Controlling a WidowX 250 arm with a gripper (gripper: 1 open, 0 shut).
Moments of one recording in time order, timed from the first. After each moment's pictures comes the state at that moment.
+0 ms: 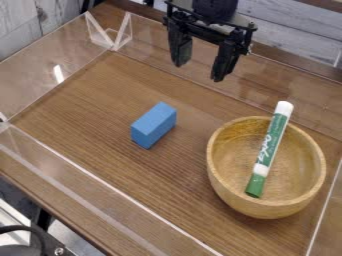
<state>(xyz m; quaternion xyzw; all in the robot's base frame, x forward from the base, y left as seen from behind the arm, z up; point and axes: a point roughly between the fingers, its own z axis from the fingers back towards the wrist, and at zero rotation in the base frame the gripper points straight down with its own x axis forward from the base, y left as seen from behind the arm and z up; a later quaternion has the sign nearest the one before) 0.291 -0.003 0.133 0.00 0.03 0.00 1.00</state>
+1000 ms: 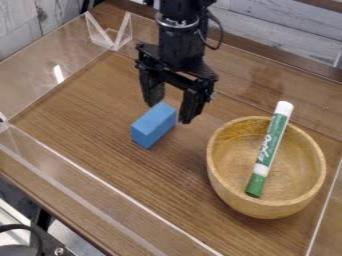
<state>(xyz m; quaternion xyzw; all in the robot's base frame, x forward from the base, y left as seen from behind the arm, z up) 0.255 0.017 0.091 -0.01 0.02 -0.02 1.00</state>
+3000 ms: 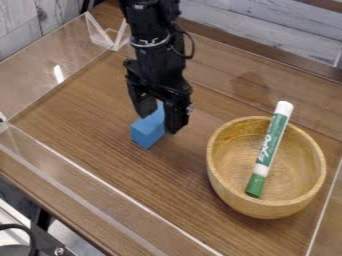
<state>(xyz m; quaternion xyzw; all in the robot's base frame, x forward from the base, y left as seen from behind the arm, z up) 0.252 0.030 0.070 -0.06 -0.02 -0.08 1.00</state>
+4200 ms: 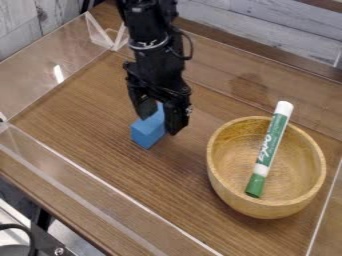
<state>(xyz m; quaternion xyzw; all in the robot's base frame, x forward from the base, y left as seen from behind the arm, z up) 0.252 0.033 0.068 -0.06 -0.03 -0.07 0.99</state>
